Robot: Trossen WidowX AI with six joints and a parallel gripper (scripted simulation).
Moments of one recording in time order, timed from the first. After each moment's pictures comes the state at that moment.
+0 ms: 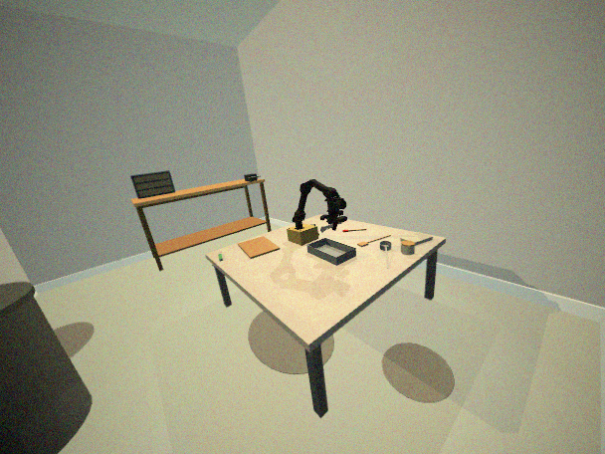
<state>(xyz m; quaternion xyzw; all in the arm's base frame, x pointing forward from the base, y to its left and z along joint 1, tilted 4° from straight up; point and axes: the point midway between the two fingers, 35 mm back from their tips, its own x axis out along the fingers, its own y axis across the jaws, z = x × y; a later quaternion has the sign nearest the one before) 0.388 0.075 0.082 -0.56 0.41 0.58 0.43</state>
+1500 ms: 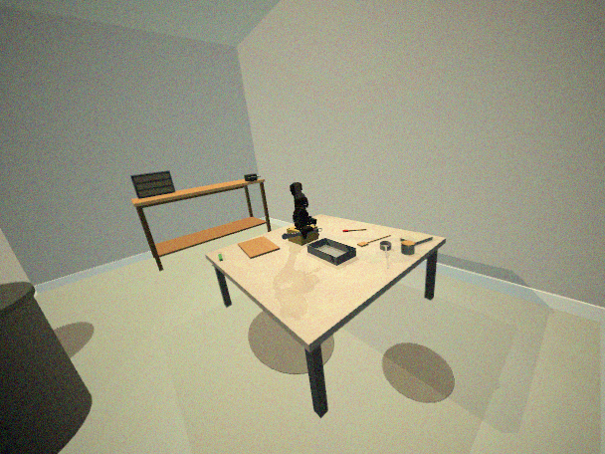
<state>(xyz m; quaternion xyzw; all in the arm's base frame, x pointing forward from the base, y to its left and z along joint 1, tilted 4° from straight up) 0.360 -0.140 0.073 -0.46 0.53 0.47 0.53</state>
